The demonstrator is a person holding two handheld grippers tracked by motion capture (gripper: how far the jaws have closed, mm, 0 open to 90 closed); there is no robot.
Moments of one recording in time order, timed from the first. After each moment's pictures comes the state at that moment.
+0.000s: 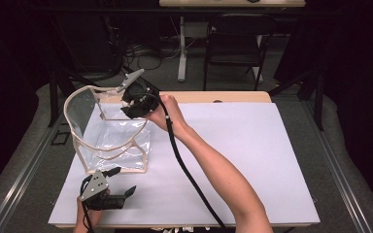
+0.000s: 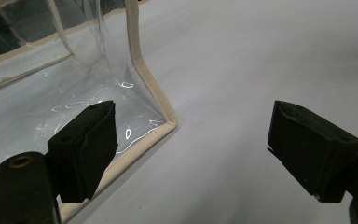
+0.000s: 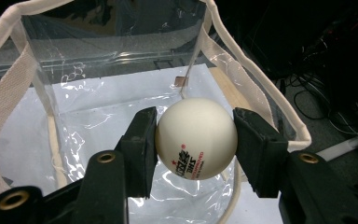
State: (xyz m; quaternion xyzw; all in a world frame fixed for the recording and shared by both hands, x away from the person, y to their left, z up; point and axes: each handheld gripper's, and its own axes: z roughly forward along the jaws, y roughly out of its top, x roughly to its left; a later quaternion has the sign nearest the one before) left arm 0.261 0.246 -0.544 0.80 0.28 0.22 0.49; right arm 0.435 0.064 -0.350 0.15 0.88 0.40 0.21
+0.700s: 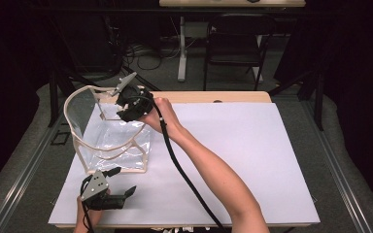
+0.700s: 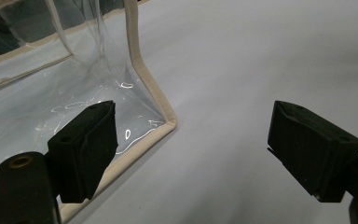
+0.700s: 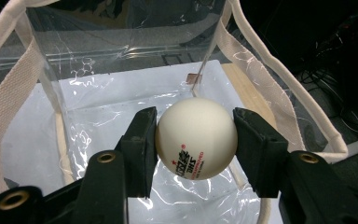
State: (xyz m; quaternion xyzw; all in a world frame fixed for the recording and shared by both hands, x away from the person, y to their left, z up) left arm 0.261 0.246 -0.544 0.80 0.28 0.22 0.49; right arm 0.436 0.079 -0.361 0.14 0.89 0.39 0.19
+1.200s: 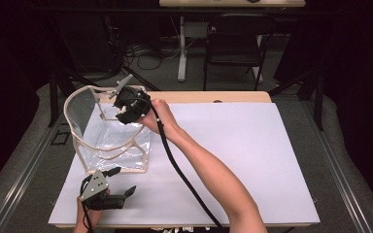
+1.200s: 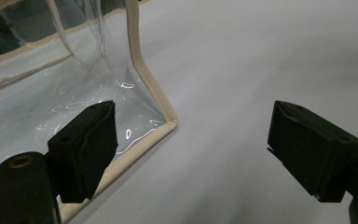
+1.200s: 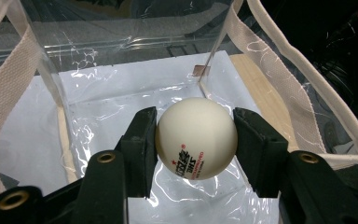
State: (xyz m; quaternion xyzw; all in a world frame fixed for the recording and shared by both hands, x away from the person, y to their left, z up) left arm 0.262 0.246 -0.544 0.80 0.28 0.22 0.48; right arm 0.440 0.088 -0.370 0.14 0.90 0.37 0.18
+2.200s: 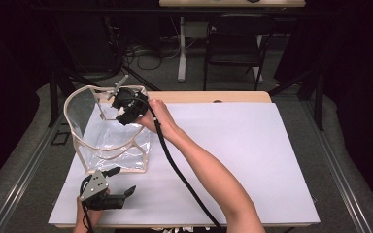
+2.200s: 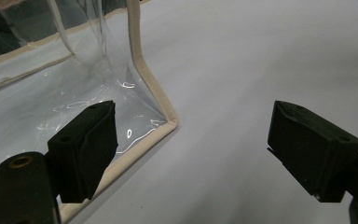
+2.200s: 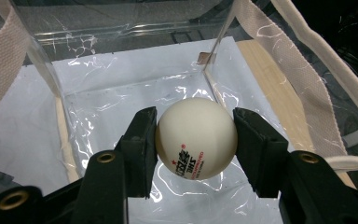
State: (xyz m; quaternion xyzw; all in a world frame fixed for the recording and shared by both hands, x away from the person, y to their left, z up) left arm 0.262 0.247 -0.544 0.80 0.28 0.22 0.48; right arm 0.448 0.097 -0.378 0.14 0.91 0.34 0.17
